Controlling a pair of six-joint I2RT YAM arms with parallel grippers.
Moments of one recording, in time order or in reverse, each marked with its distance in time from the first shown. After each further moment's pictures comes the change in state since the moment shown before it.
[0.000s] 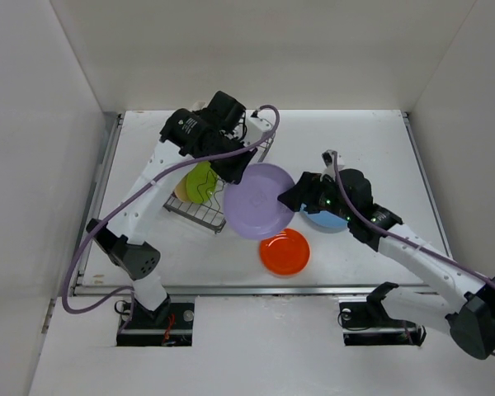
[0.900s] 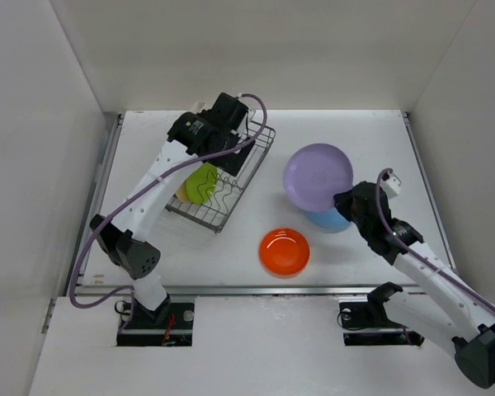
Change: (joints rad) left arm 0.008 0.016 -0.081 0.154 -0.489 -0.139; right arm -0.079 -0.165 -0.085 -0.269 0.541 0.336
